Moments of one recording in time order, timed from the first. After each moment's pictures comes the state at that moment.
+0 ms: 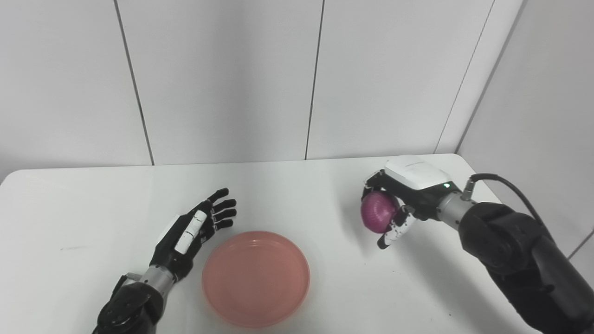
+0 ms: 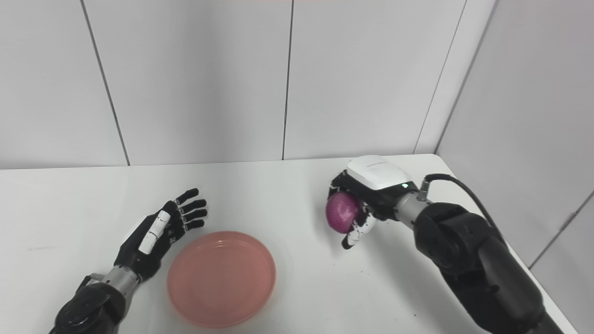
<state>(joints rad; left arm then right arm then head) -0.42 0.07 -0.07 0.52 -0.21 -0.07 -0.36 -0.45 -0.71 0.24 -0.38 -0.72 0.25 0.66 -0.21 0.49</state>
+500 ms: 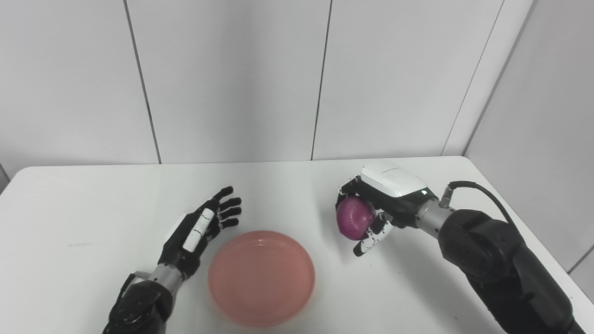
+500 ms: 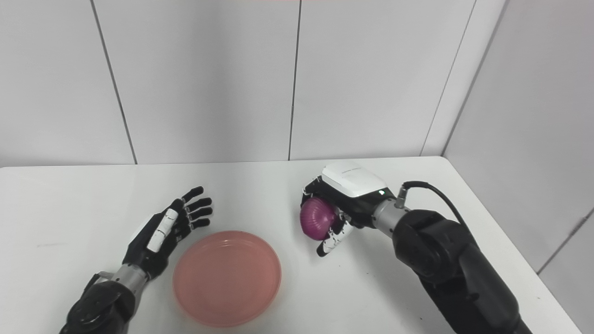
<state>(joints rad) -0.42 0.05 -0.08 0.52 -0.19 -0.08 -0.32 -0.45 -0.63 0.25 -0.39 -0.71 0.20 0.65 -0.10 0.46</state>
